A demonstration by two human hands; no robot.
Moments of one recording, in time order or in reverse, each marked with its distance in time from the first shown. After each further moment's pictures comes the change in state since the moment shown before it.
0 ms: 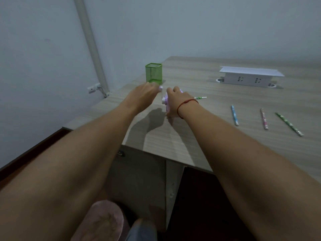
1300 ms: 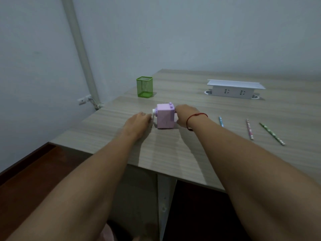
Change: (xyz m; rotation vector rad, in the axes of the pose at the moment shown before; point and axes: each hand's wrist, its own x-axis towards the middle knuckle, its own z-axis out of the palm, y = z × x) left_hand -0.020 0.010 0.053 -0.122 -0.268 -0.310; right_hand -0.021 0.043 -0.022 -0.059 -0.066 0.001
